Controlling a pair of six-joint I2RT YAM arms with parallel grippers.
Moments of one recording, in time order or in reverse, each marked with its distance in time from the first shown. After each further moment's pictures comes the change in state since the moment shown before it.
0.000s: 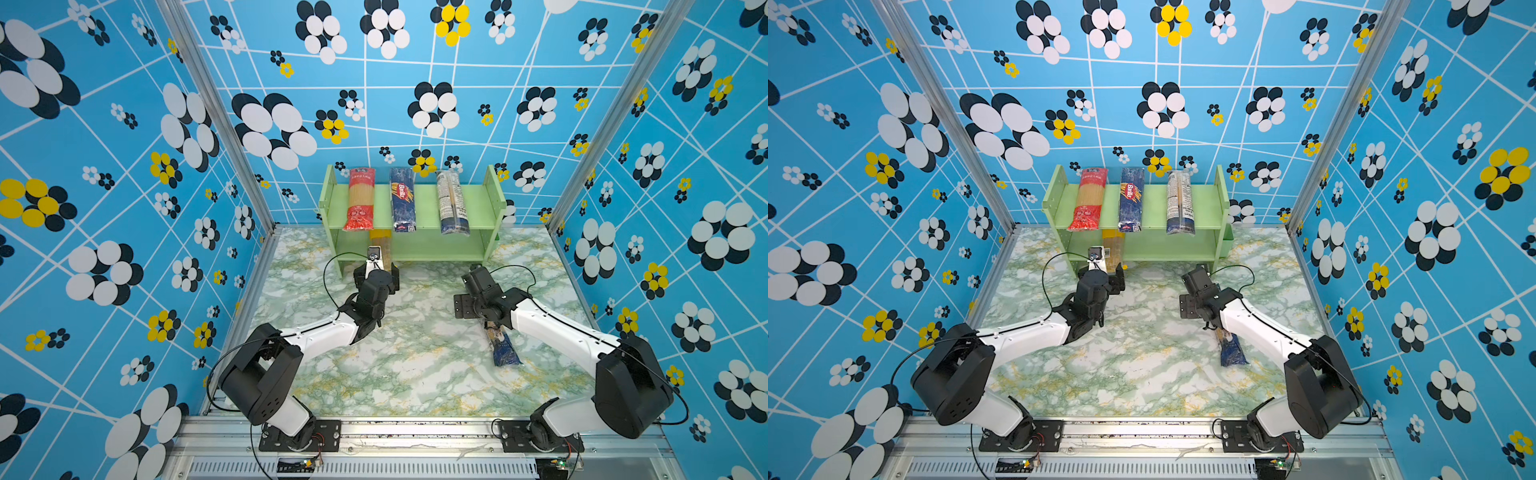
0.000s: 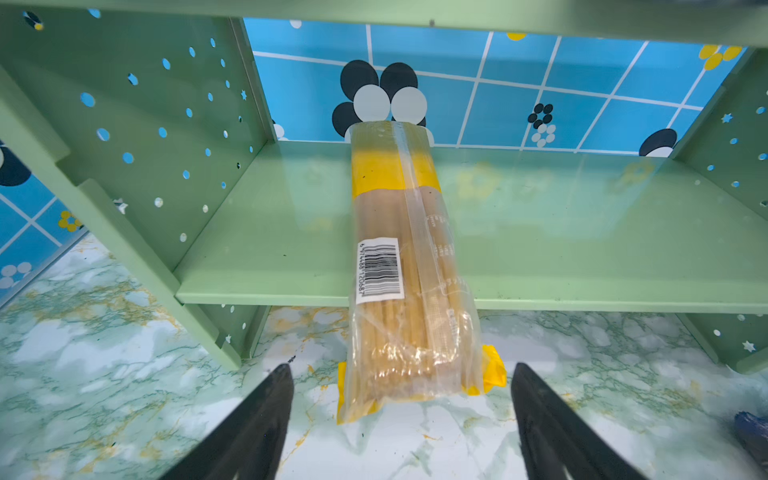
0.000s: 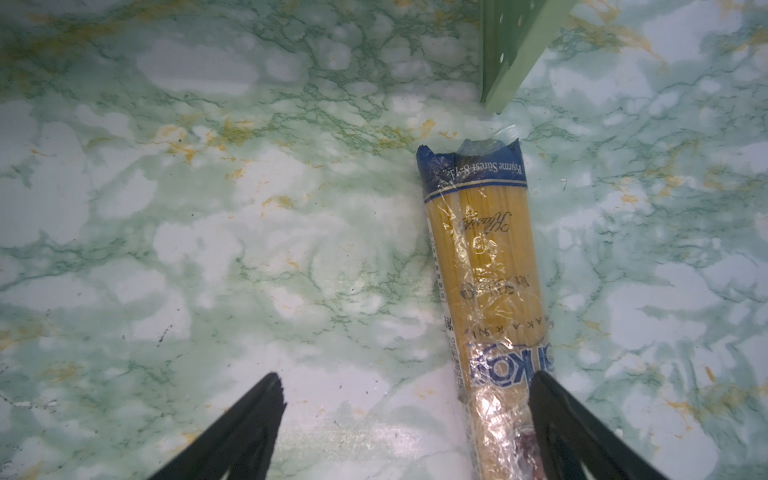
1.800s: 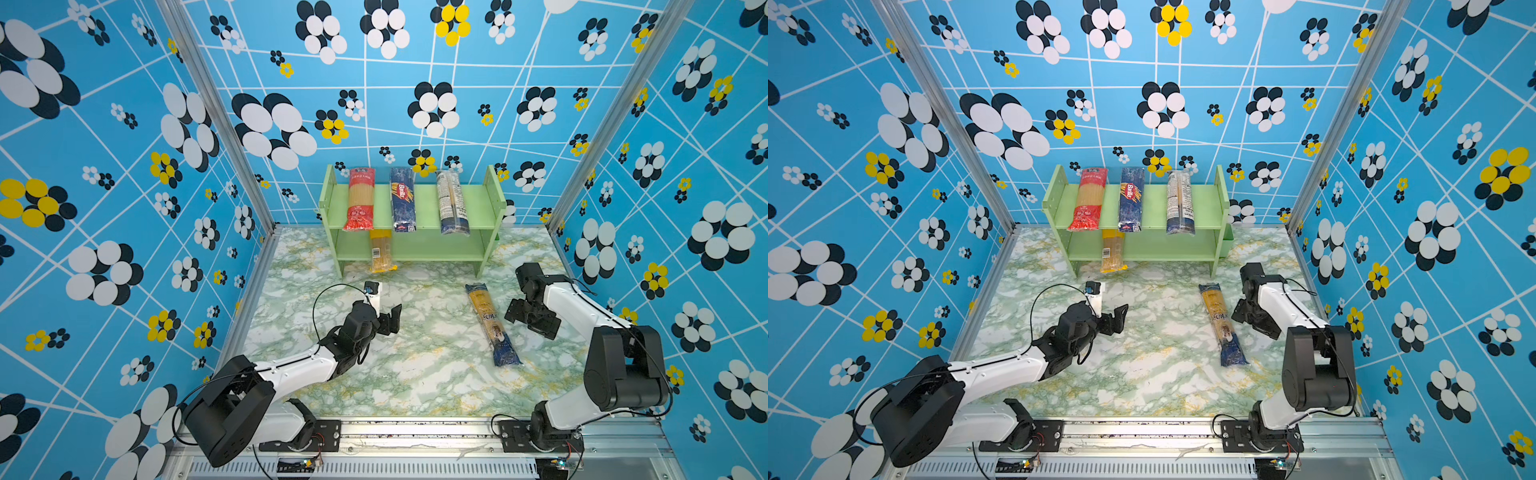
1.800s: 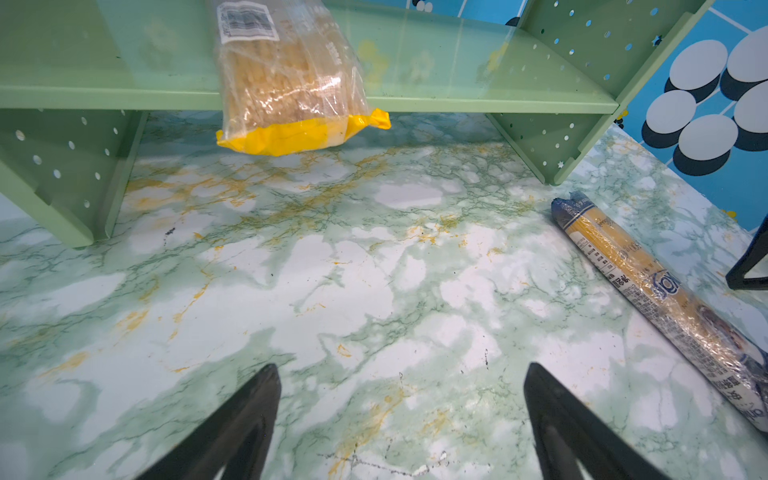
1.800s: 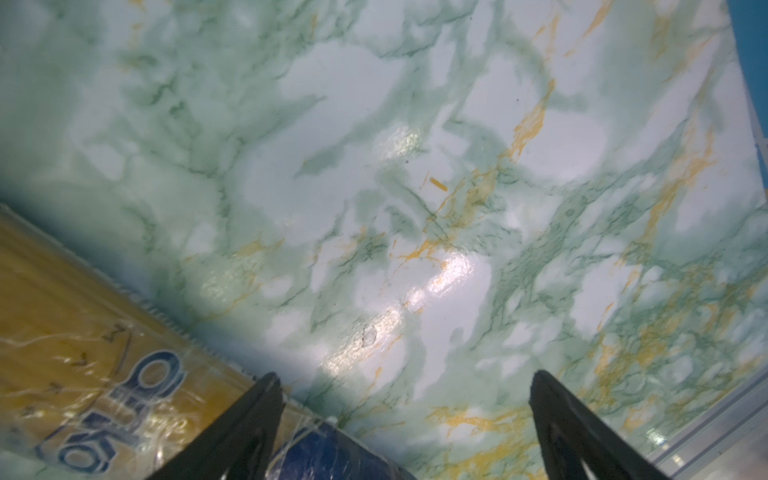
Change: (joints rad) left arm -0.041 -0.224 -0.348 0.033 0.381 -0.092; right arm -0.495 0.114 0.057 -0.389 -0.052 0.206
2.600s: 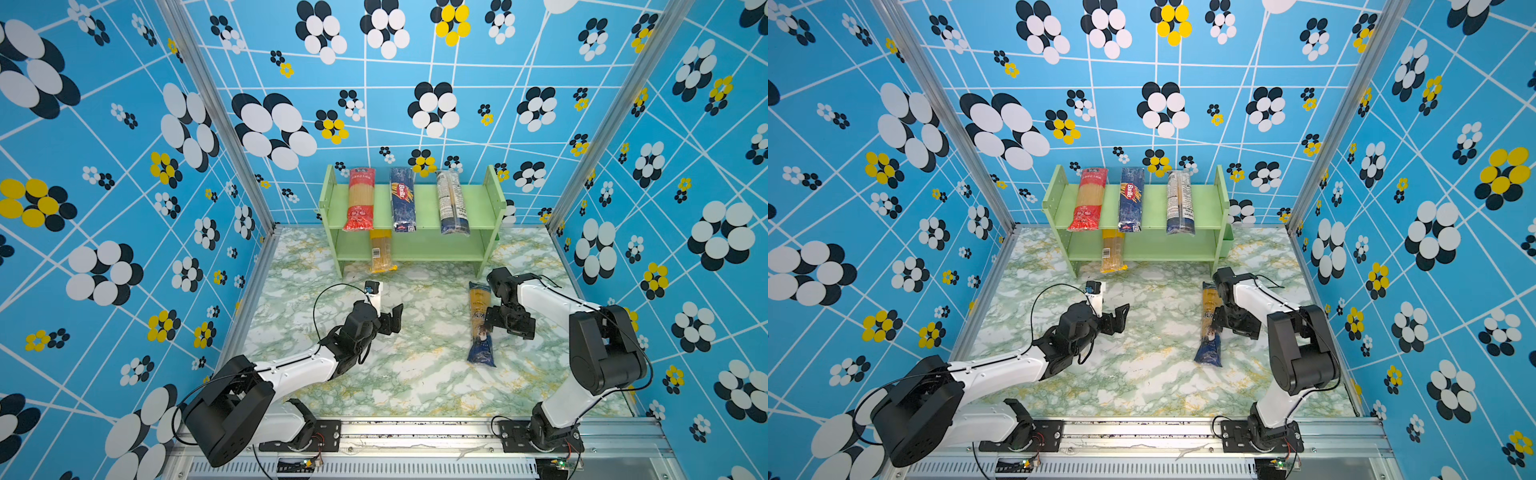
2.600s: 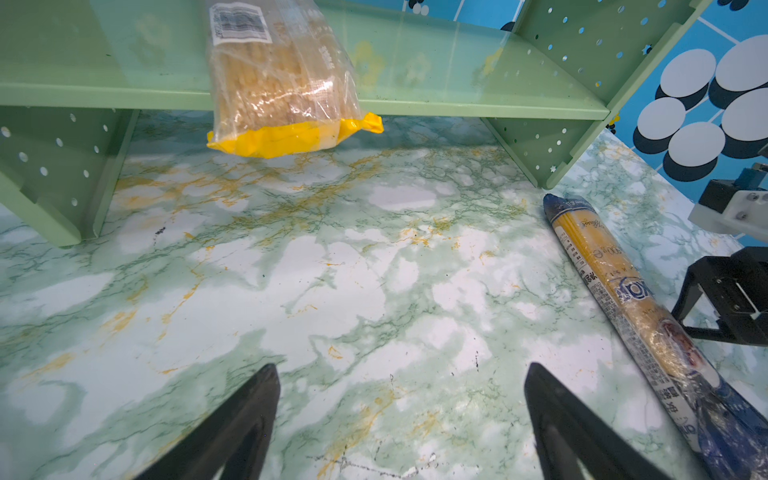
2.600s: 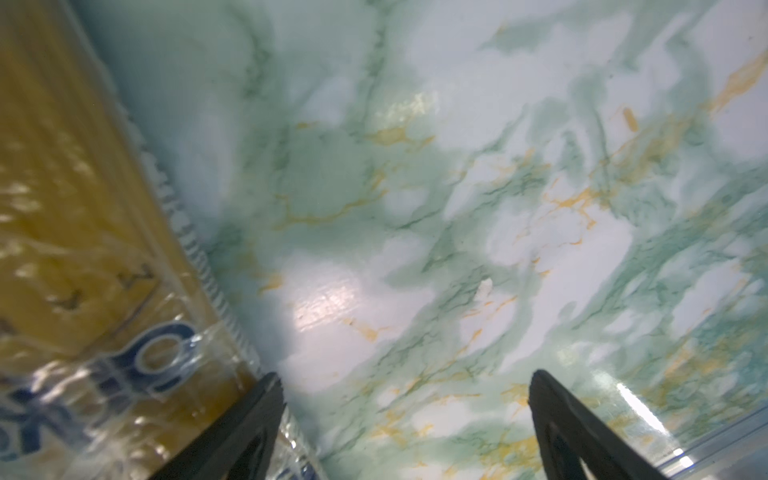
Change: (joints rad) left arm -0.008 -0.001 0.008 -0.007 -0.002 -0.019; right arm 0.211 0.126 0.037 -0.018 -0.072 -0.012
